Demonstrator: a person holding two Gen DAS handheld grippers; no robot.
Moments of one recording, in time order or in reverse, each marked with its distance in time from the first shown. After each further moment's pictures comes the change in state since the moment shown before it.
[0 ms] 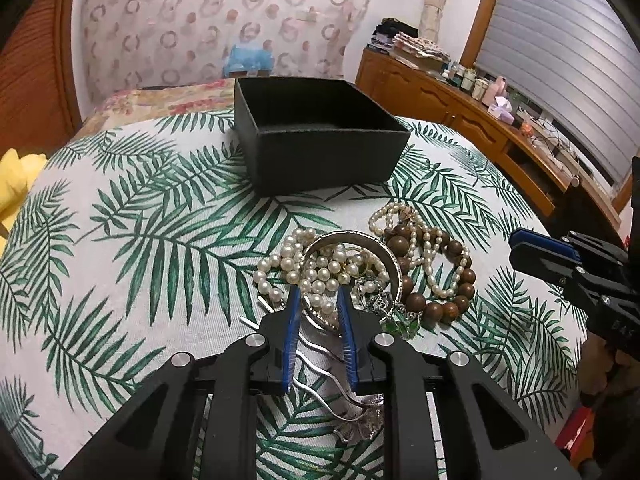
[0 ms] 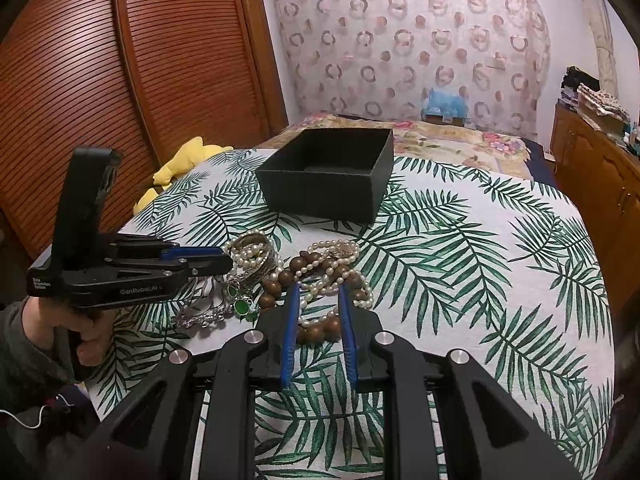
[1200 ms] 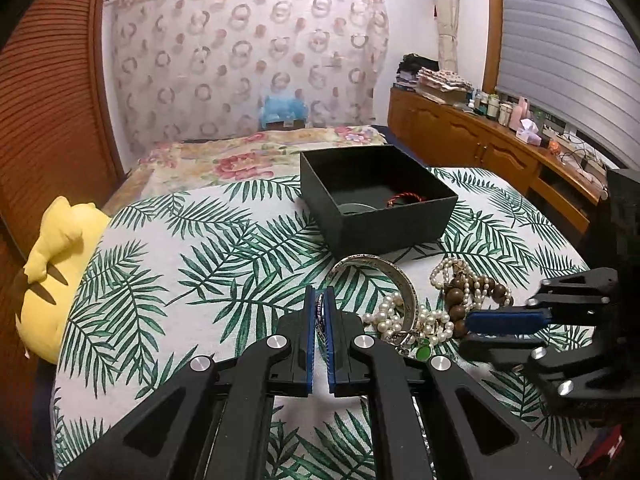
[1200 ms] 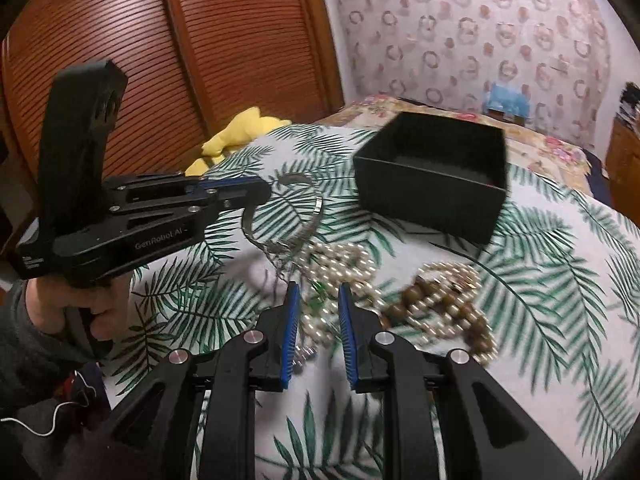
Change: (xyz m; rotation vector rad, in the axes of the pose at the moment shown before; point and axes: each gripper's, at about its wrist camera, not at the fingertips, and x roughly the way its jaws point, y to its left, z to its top) left arm -0.040 0.024 0.016 0.062 -0.173 0.173; right arm 0.061 0.064 0.025 -0.135 0.094 0.176
